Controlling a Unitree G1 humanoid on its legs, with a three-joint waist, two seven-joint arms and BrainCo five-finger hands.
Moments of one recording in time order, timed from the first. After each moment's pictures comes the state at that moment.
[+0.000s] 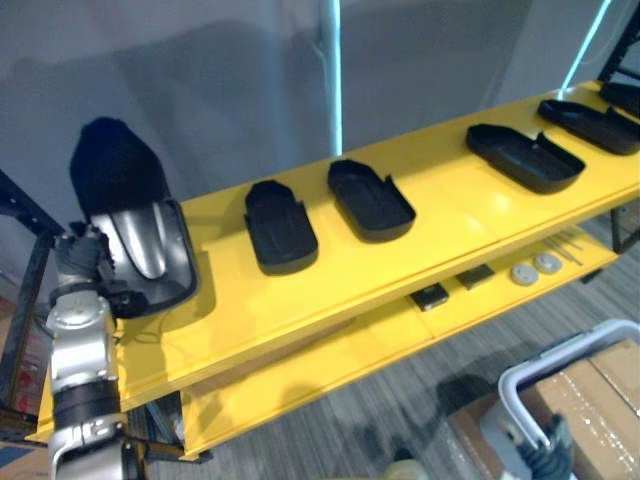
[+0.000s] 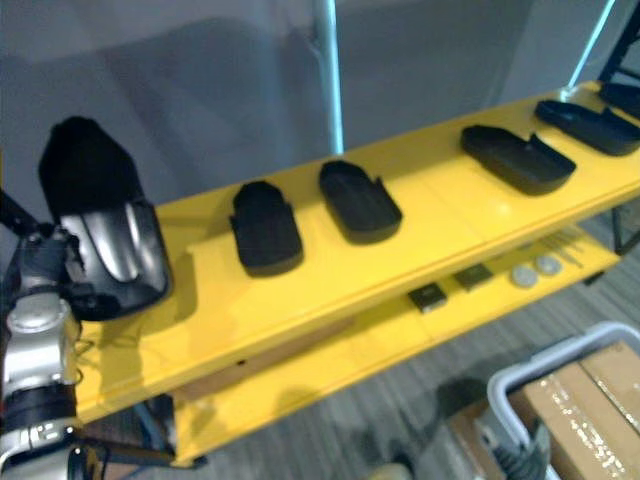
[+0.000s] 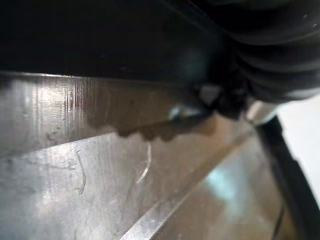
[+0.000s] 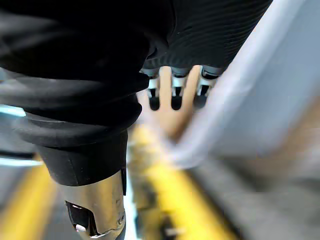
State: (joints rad) left arm -0.38 0.50 0.38 0.35 0.01 0.39 0.09; right arm 0.51 0.04 -0.42 0.49 0.11 -0.19 -0.23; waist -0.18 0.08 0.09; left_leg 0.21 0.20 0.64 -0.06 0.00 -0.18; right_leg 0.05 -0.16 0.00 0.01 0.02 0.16
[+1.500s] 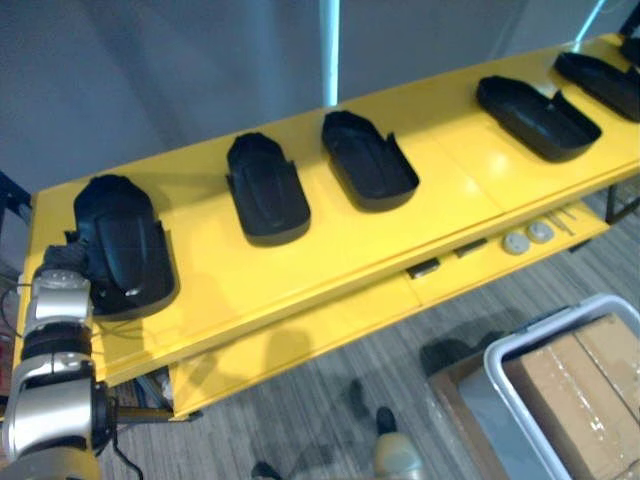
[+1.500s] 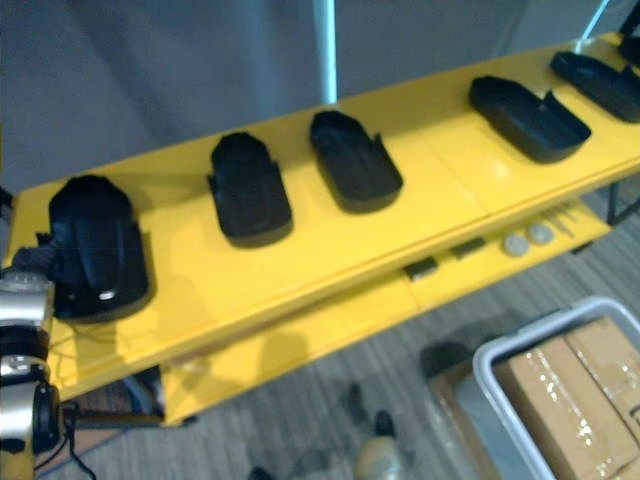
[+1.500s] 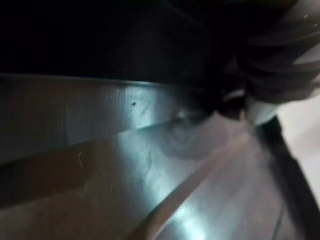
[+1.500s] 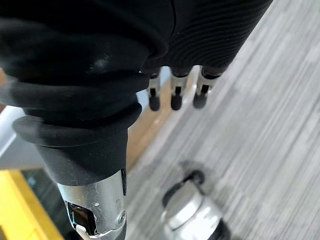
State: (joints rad) left arm -0.68 0.74 0.22 0.84 0.05 0.41 0.12; right arm 0.40 -0.06 -0.41 0.89 0.20 -0.12 0.03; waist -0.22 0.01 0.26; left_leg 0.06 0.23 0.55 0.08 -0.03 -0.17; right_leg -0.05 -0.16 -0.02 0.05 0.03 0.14
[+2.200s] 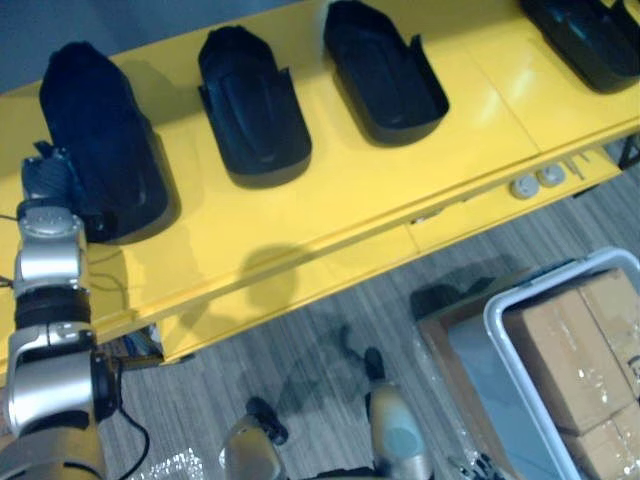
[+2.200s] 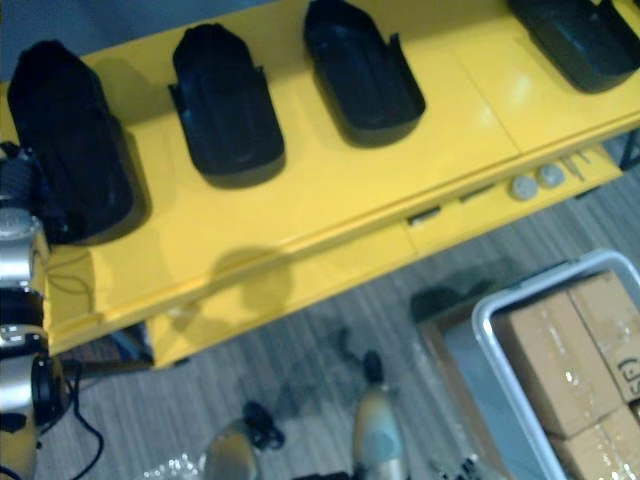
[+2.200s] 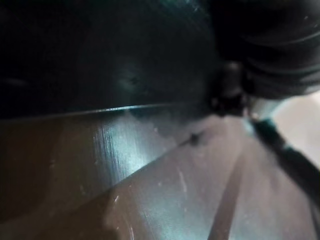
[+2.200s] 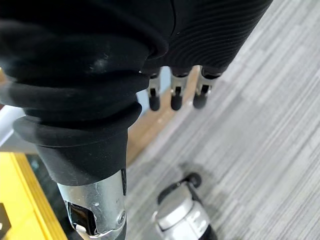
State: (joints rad) left arm -0.82 0.74 0.23 0.68 0.02 0.36 0.19; right arm 0.37 -0.08 -0.31 0.76 0.26 -0.15 0.06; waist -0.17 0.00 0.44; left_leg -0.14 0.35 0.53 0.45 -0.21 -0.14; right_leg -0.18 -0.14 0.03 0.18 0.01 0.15
